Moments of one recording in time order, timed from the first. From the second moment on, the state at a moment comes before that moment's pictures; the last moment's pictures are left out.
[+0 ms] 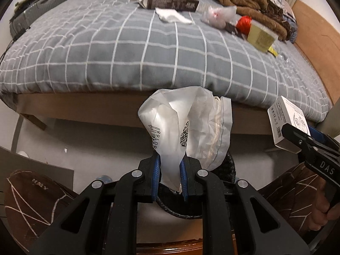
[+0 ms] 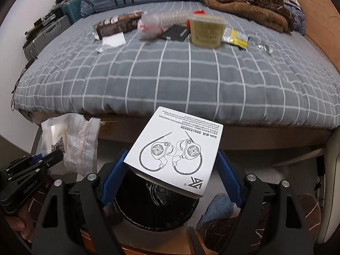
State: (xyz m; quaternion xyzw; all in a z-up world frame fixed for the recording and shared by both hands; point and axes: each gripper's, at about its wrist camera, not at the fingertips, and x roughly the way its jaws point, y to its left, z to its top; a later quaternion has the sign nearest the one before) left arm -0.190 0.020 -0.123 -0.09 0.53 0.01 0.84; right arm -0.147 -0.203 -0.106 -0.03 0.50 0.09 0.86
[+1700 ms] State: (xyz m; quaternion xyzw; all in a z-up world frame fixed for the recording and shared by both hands) left arm -0.141 0.019 -0.257 -0.08 0.64 0.06 0.76; right arm -0.109 -0.176 -0.267 -0.02 0.63 0.11 0.77
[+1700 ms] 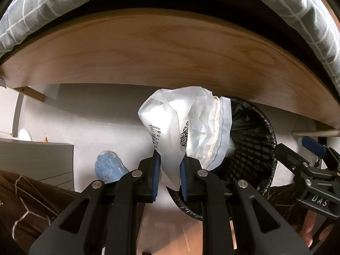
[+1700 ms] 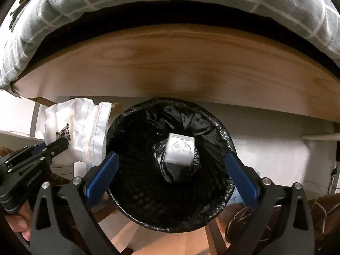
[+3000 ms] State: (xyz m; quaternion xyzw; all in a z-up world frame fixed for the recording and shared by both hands) left arm -0.117 -0.093 -0.303 -0.03 0.66 -0.03 0.75; right arm -0.108 -0.285 -0.239 -0.02 0.59 0.02 0.80
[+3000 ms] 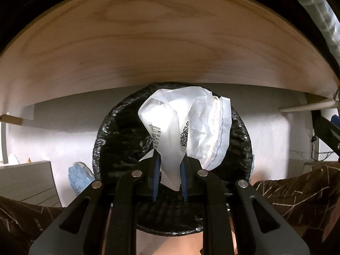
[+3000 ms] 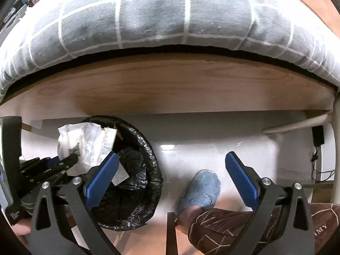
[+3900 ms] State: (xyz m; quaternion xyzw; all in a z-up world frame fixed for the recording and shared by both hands) left arm -0.129 -0.058 -0.245 -0.02 0.58 0.01 0.81; right arm -0.103 -0.258 -0.230 -0.03 0.58 0.04 0.81
